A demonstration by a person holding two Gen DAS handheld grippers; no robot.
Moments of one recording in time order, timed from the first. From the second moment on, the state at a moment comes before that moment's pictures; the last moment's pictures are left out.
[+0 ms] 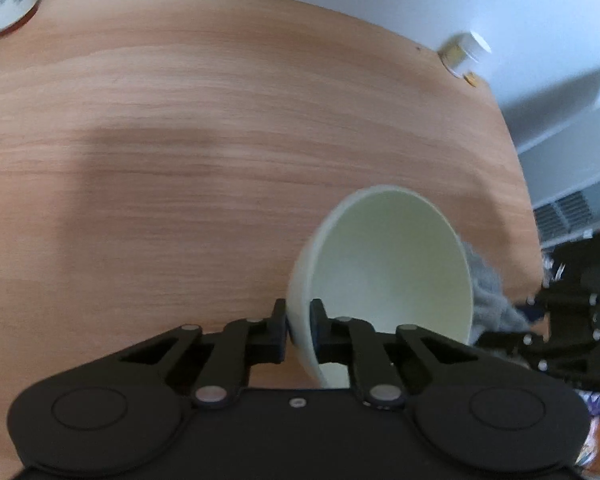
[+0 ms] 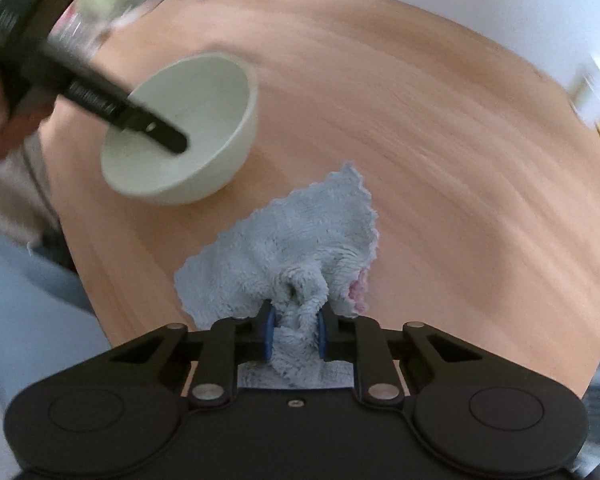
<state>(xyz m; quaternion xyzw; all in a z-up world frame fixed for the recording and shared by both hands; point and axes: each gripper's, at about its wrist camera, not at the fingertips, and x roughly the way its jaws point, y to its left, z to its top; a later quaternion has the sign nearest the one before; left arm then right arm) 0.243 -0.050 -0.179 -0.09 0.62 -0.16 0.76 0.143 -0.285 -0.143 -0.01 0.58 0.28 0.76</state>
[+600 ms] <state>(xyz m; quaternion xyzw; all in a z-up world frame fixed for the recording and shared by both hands) 0.228 -0.026 -0.187 -0.30 0.59 -0.15 0.74 0.142 -0.338 -0.165 0.49 0.46 0.12 0.73</state>
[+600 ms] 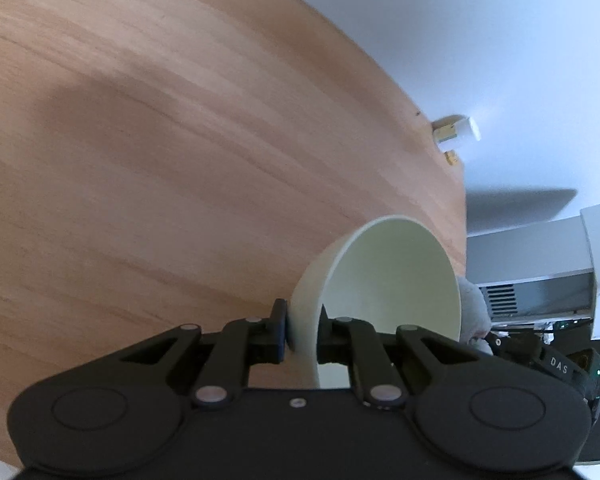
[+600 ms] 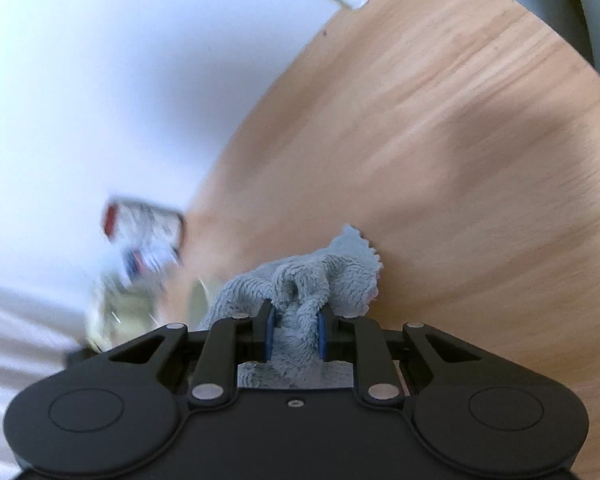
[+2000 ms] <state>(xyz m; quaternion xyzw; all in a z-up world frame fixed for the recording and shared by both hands) 0.206 0.002 -0.168 -0.36 0.55 -0.12 0.75 0.169 -0.291 -0.167 0.54 0.48 0.13 0.68</state>
